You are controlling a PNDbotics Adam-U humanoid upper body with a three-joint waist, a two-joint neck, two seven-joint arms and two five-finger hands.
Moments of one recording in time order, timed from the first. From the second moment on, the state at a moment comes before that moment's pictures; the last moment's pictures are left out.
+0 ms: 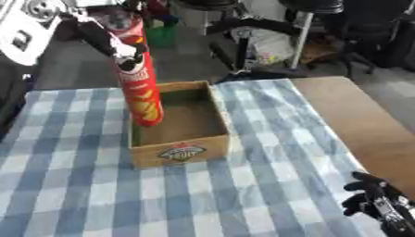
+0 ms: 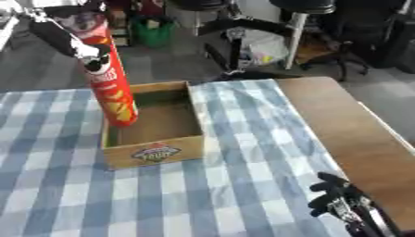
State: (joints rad) left arm -1.15 0.55 -0.21 -1.07 -0.56 -0.37 -0.74; right arm 0.10 -0.18 0.00 -1.80 -0.12 -0.11 0.28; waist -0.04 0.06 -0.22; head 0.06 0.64
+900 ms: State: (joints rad) left arm -1.11 0.53 -0.27 -1.00 -0.64 -0.36 -0.76; right arm 0.09 -0.18 0.00 -1.80 -0.12 -0.11 0.29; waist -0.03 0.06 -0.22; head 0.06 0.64
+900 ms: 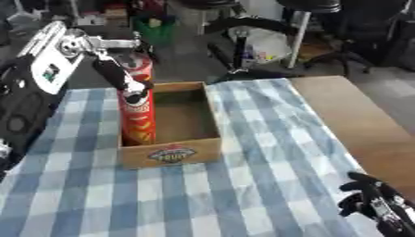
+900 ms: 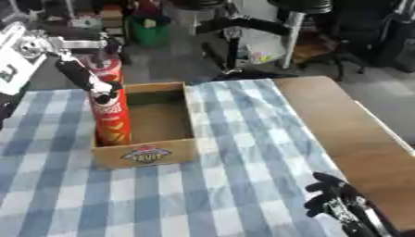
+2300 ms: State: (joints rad) left arm -0.75 0.97 -0.08 -1.46 -0.30 -0.35 -0.74; right arm 0.12 -0.19 -0.02 -1.80 -0.10 -0.11 0.27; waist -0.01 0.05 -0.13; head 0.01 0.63
